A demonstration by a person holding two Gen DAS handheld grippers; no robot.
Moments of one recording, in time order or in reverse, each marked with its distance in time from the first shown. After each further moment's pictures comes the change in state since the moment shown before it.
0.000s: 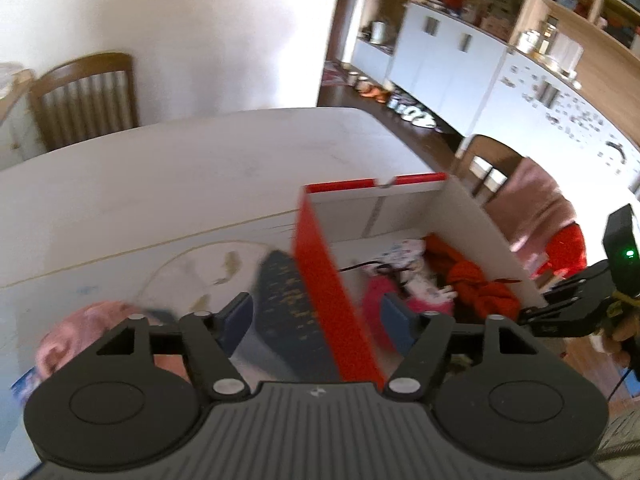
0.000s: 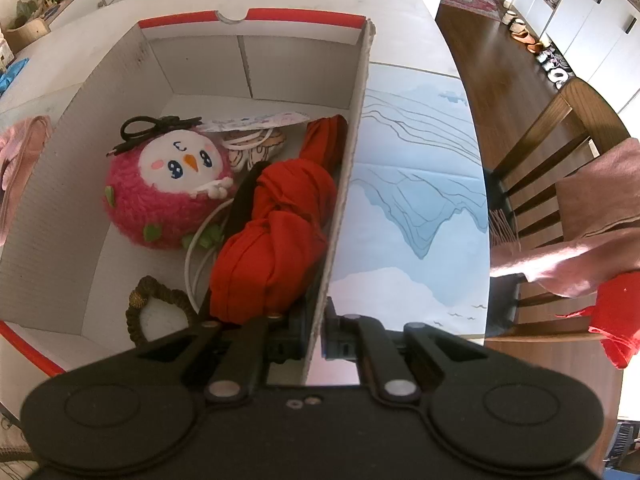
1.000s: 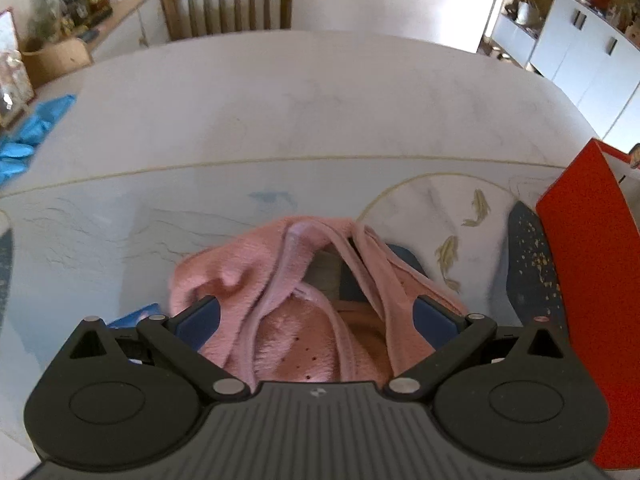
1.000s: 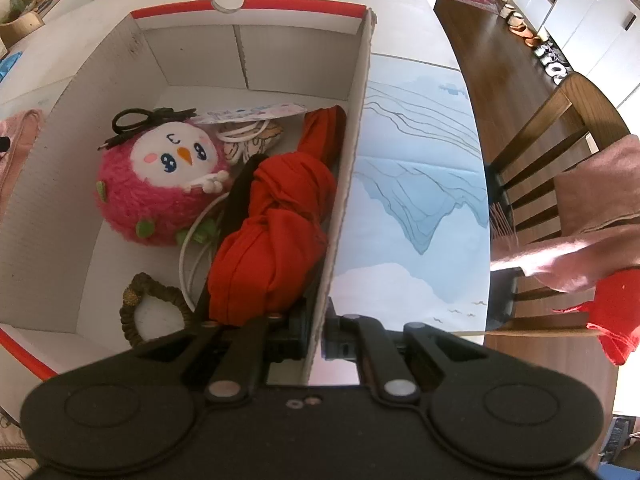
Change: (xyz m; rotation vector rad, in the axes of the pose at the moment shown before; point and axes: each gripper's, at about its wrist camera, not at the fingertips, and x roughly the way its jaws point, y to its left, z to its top) left arm 0.069 0.161 -0.047 -0.209 0.154 0.284; right arm 0.005 0.002 0.003 0.025 0.039 -0.030
